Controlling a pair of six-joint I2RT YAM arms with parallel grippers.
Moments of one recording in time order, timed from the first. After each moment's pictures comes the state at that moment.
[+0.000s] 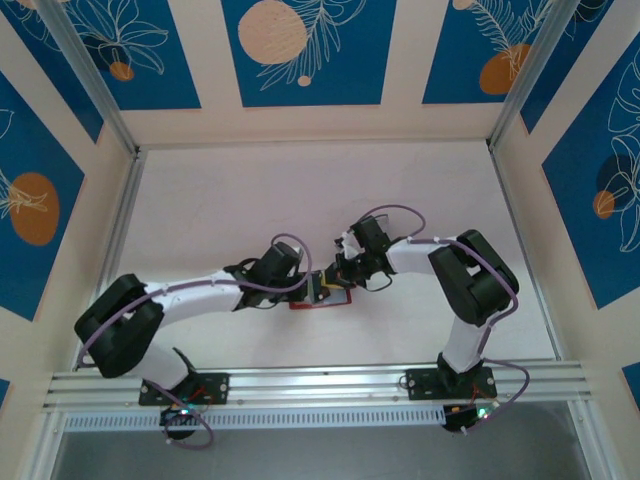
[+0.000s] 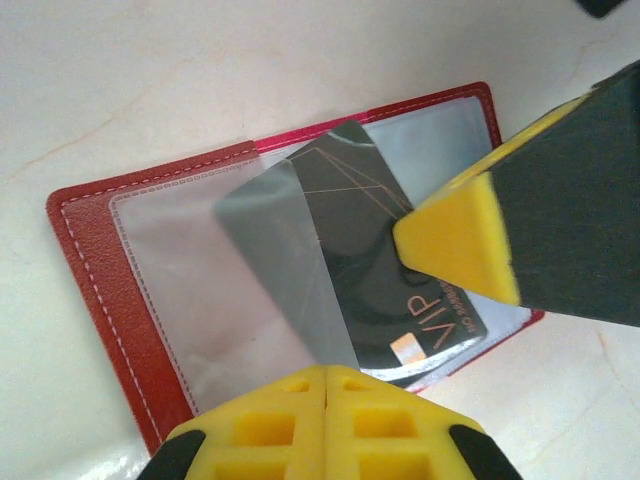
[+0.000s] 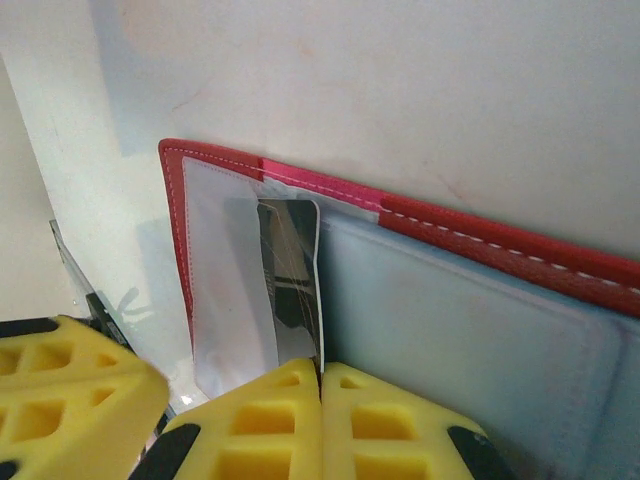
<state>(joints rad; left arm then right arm) -0.84 1.46 0.72 -0.18 0.08 -0.73 0.55 1.78 0.84 -0.14 -0.70 0.67</state>
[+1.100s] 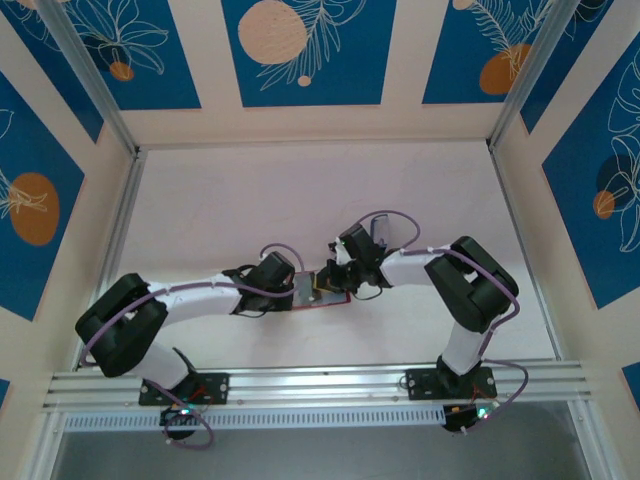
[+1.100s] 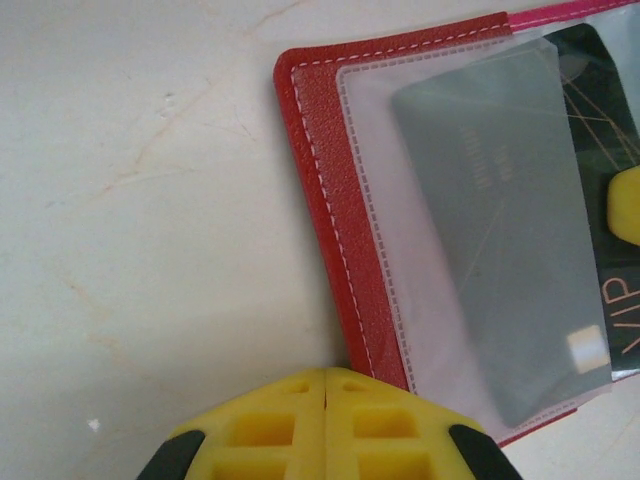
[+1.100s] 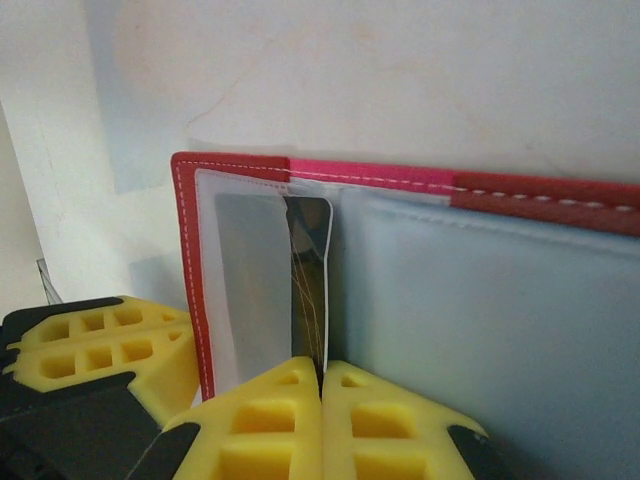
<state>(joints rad) -0.81 1.50 0.66 -0.29 -0.02 -0.73 0.66 1.75 0.77 0.05 -0.55 0.83</state>
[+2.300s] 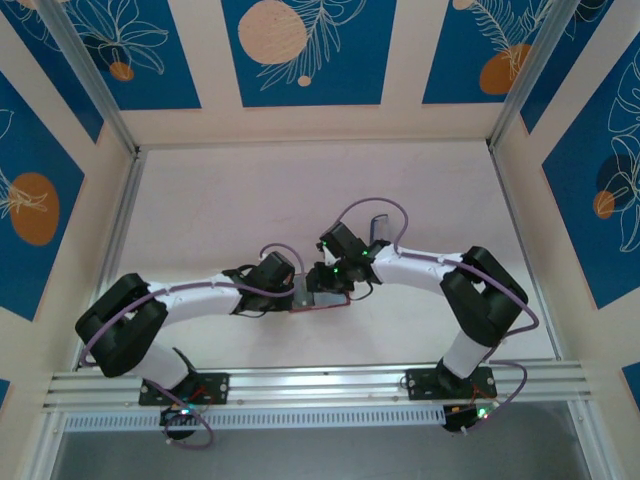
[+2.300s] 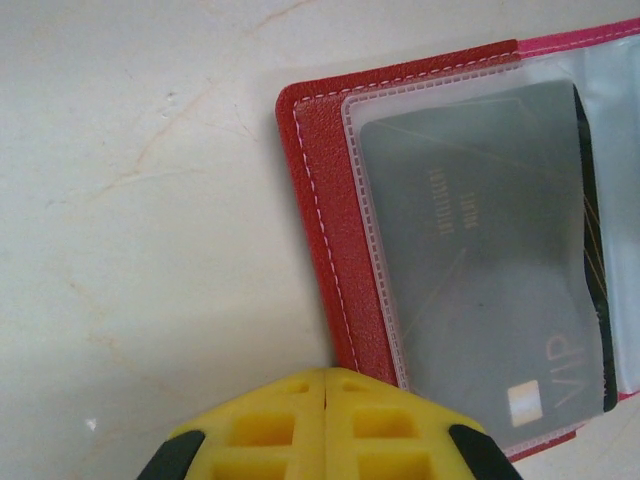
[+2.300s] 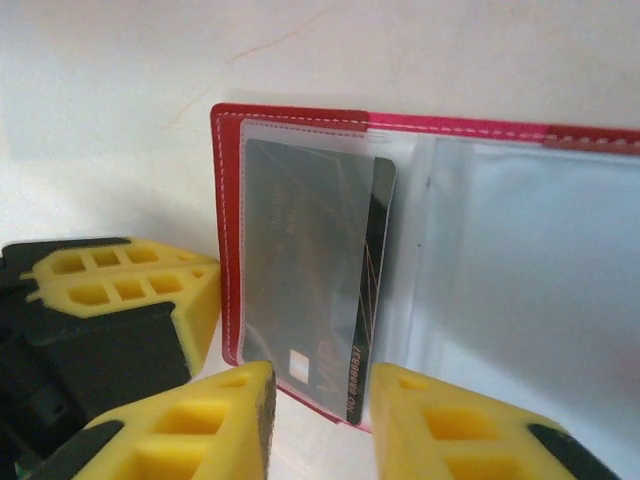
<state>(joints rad) -0.82 1.49 0.66 -0.29 -0.02 -0.74 0.78 1.66 0.95 -0.37 -0.32 0.72</state>
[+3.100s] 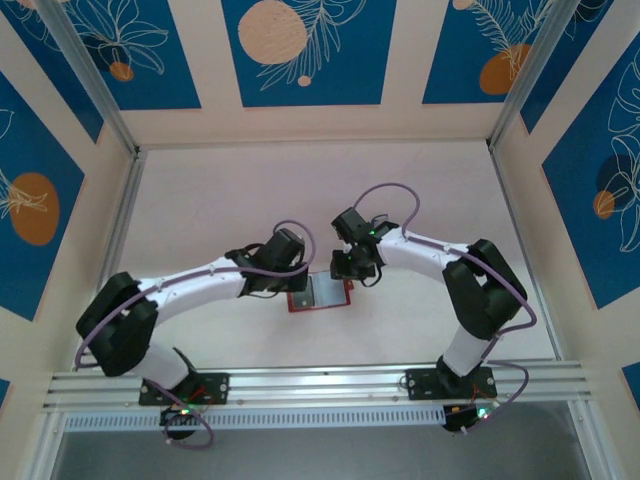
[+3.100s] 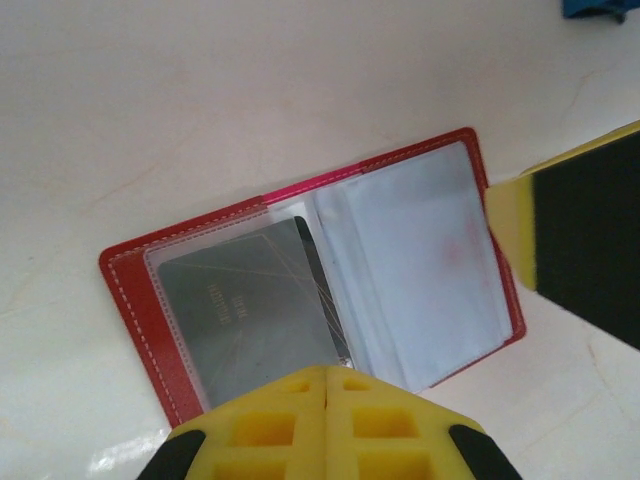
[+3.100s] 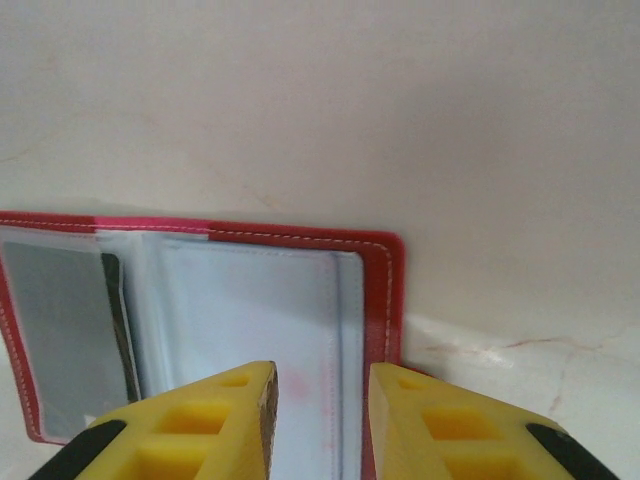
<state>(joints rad) -0.82 1.51 0.89 -0.41 0.05 -0.70 0.67 1.70 1.05 -0.61 -0.13 0.60</state>
